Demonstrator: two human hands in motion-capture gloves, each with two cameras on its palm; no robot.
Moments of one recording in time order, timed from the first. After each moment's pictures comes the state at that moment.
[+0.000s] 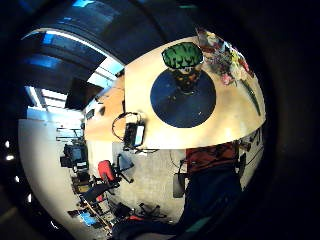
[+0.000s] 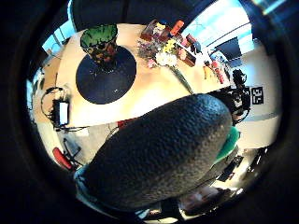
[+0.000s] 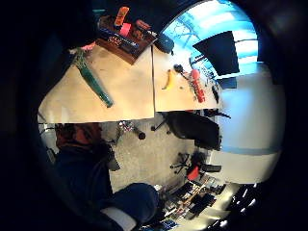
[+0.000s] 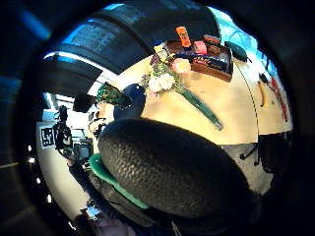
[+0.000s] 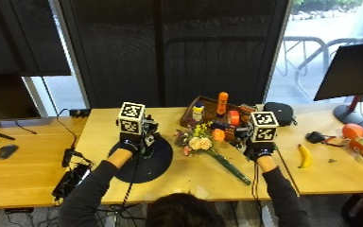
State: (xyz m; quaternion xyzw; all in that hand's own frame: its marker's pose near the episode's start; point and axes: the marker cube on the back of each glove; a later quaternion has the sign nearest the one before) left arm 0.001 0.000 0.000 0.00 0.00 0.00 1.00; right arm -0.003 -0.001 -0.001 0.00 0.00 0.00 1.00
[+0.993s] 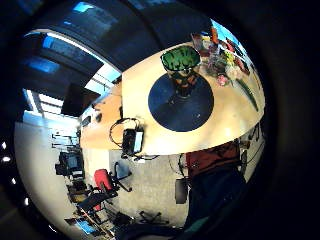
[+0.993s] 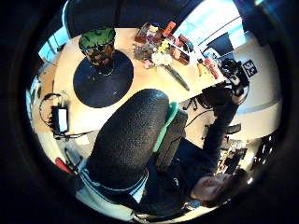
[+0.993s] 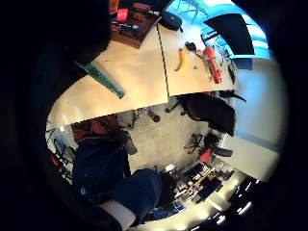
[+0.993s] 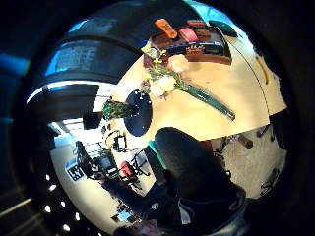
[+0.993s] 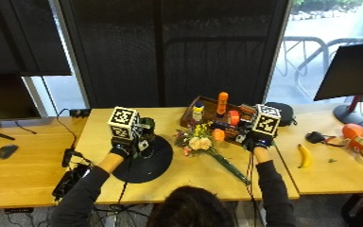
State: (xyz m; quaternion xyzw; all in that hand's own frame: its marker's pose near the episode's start) left arm -0.020 0.020 0.003 0.04 0.02 0.04 1.00; right arm 0.006 -0.034 0.006 -0.12 -0.10 0.12 0.98
